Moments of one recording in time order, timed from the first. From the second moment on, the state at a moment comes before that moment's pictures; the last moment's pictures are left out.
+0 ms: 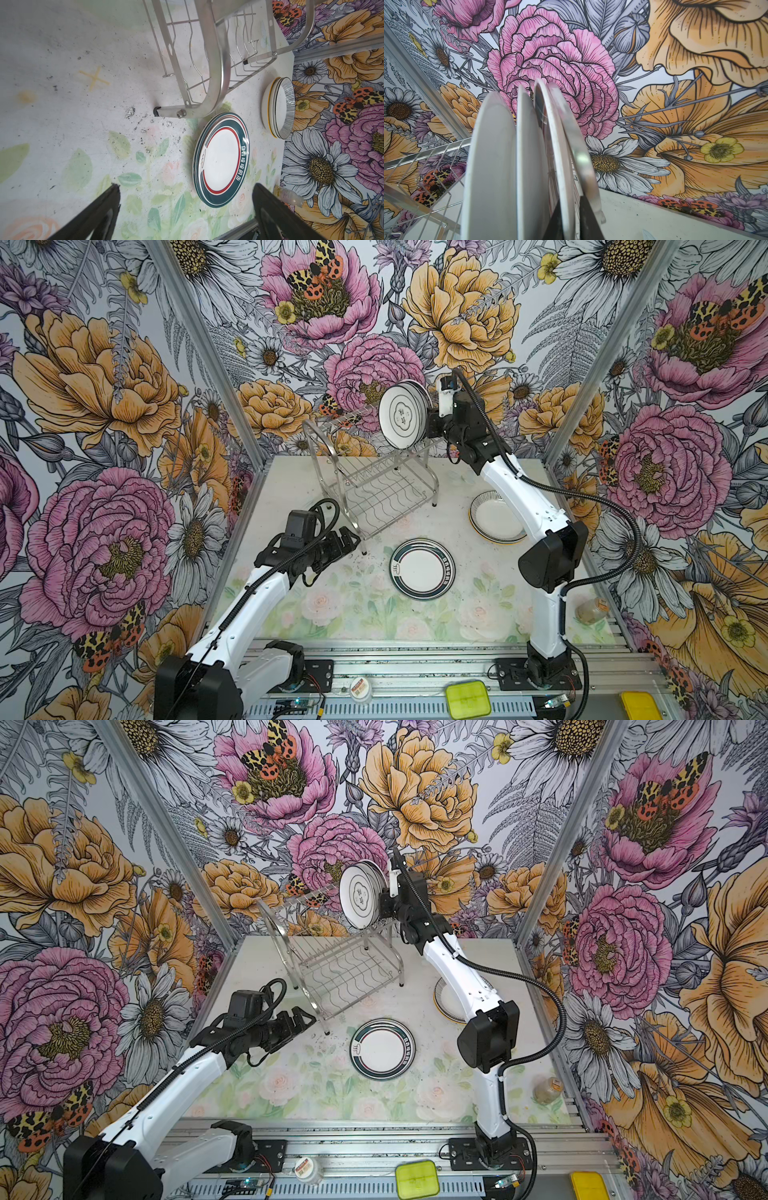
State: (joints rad) left arm -0.22 1.07 0.77 -0.55 0.35 -0.71; right arm 0.42 2.06 2.22 -0.39 0.03 0.11
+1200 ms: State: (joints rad) left arm -0.18 1.08 0.76 -0.55 0.37 -0.71; right arm 0.49 2.08 2.29 -0.41 0.30 0.01
